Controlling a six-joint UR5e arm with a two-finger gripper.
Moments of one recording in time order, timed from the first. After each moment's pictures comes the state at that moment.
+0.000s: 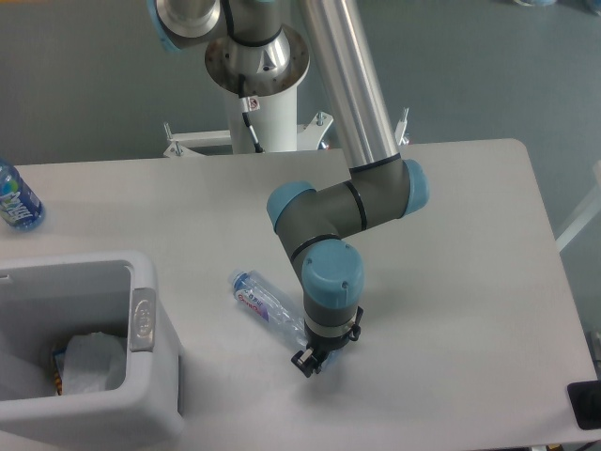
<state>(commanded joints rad) 2.39 -2.21 -1.53 -0.87 1.55 -0.40</state>
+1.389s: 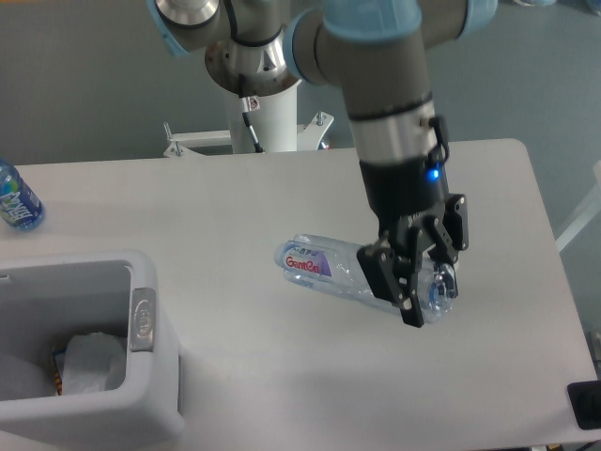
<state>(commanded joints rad) 2.47 -1.87 -1.24 -0.74 1.45 -0.36</state>
